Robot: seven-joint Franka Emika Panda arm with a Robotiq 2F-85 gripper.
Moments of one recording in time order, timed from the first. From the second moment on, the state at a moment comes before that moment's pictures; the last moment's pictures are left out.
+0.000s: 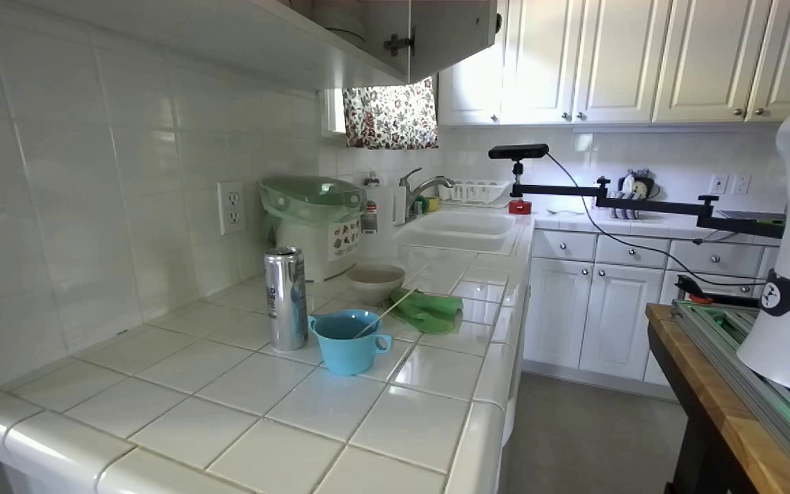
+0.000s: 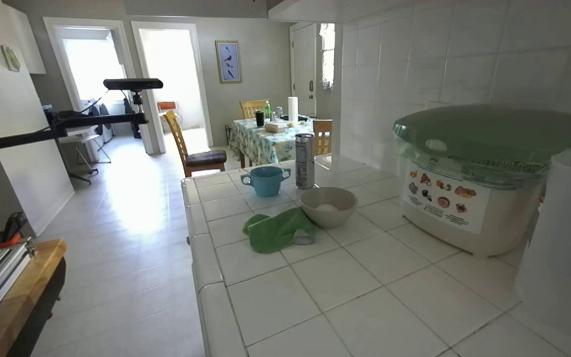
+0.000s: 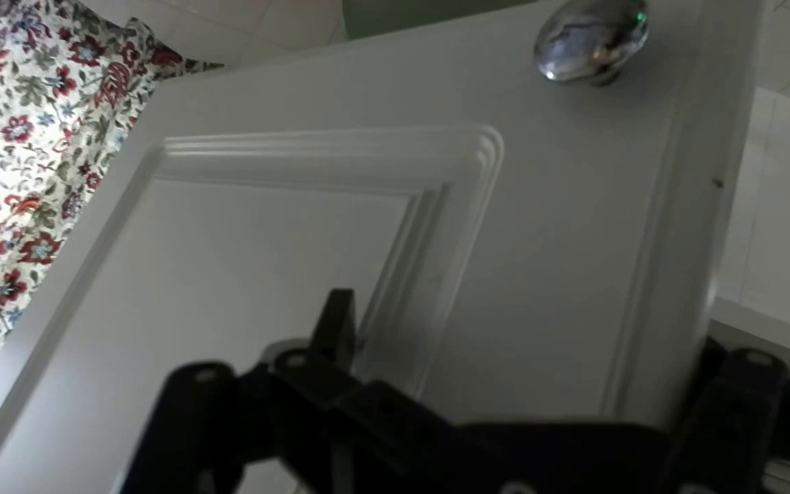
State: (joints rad) arm -0.02 -0.70 -0.12 -2.37 -0.30 2.68 -0.18
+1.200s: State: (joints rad) arm -0.13 -0.60 0.27 -2.19 -0.45 2.54 0.07
